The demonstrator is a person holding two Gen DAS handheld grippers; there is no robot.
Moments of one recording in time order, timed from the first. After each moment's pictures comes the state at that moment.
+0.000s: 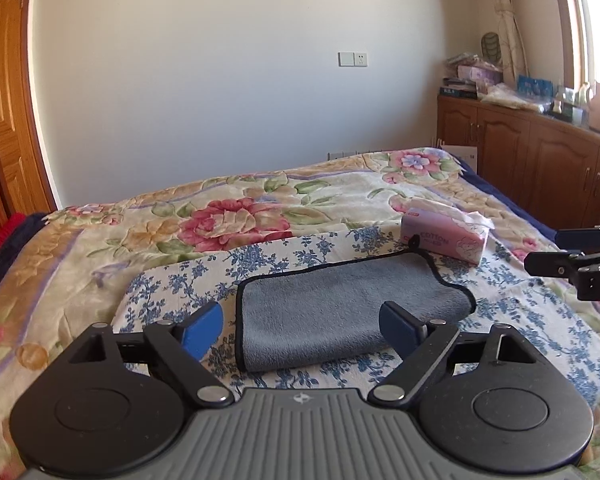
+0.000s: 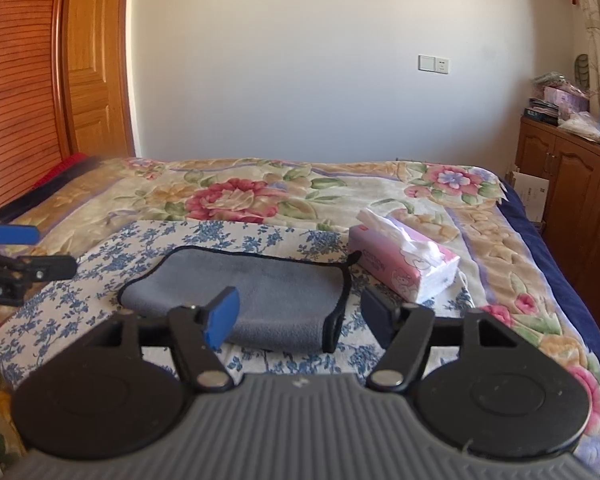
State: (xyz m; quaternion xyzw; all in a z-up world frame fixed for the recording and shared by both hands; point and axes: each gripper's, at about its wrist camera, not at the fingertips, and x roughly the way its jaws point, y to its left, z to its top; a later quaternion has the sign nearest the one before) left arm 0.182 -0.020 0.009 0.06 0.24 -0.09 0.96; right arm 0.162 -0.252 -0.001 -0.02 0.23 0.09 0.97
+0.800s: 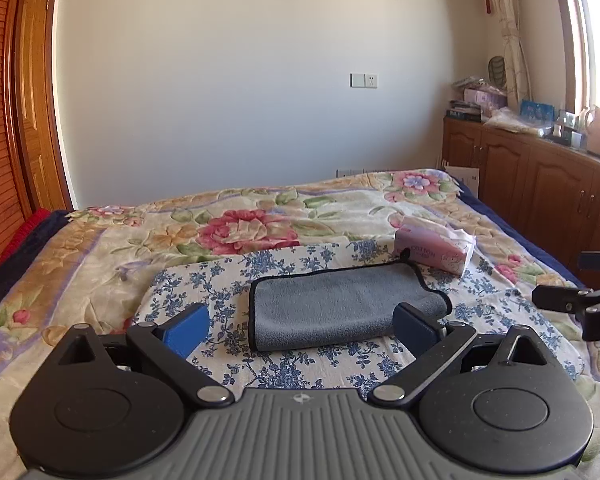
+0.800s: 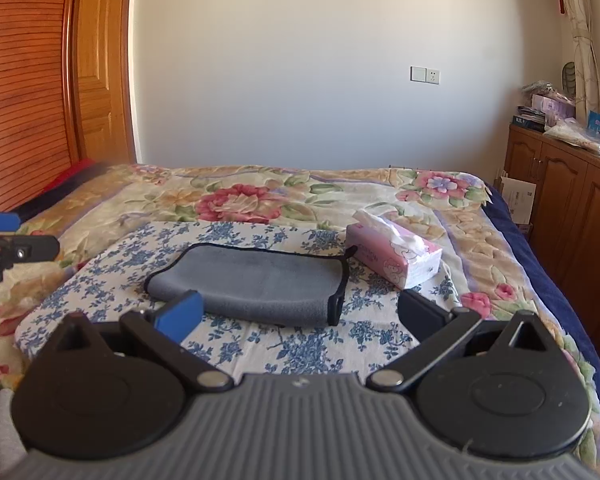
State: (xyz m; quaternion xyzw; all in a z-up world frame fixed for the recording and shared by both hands) left arm 0.110 -0.007 0.040 0.04 0.22 -0.08 0.97; right arm 0.102 -0.247 0.016 -0.02 0.21 0.09 0.97
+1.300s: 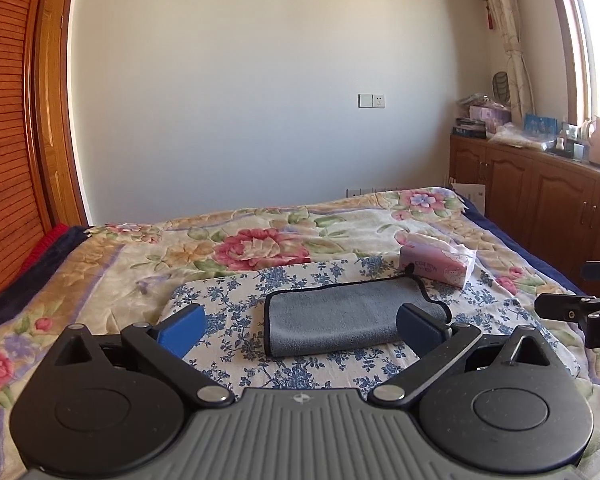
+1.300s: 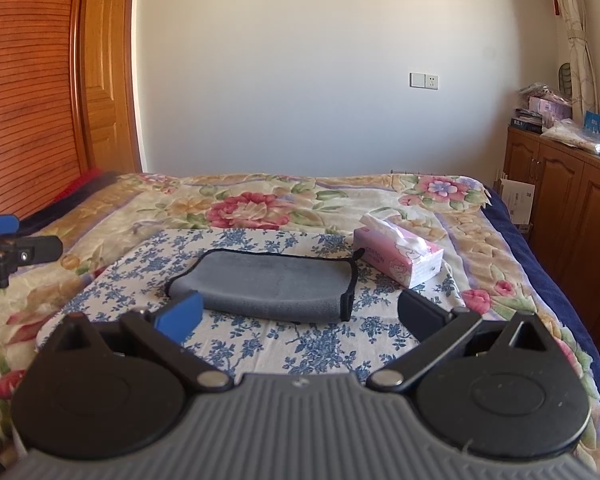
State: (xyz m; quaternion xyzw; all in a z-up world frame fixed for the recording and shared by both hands) left arm 0.072 -0.003 0.053 0.05 0.19 -0.06 0.98; right arm 0.072 -0.237 0.027 -0.01 0.20 0.09 0.97
